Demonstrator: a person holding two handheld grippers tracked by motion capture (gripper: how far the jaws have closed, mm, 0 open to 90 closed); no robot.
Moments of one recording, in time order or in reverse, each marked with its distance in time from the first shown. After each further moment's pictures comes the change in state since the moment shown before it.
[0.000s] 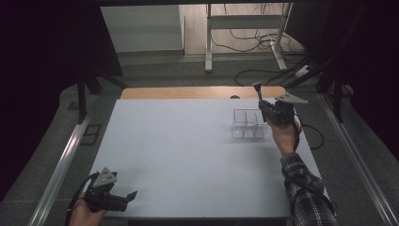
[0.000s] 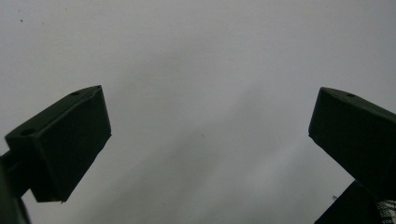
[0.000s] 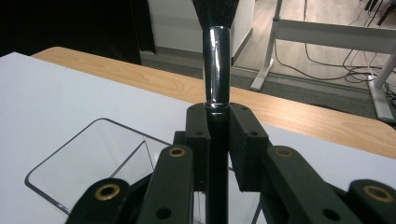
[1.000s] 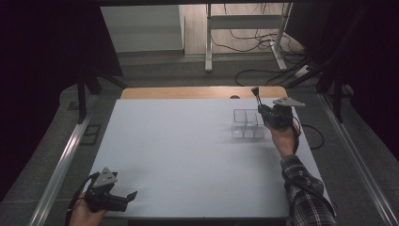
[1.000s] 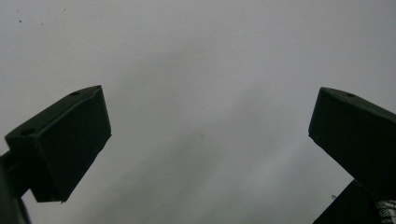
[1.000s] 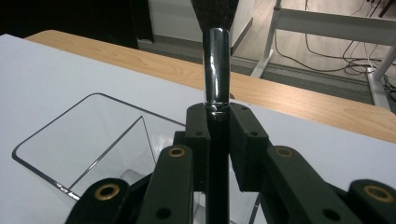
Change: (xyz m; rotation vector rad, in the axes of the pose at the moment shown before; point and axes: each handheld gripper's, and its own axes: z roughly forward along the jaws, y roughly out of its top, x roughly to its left) left arm -0.001 0.000 0.000 0.000 -0.003 0.004; right arm 0.002 -0.011 0.003 0.039 -0.006 -0.019
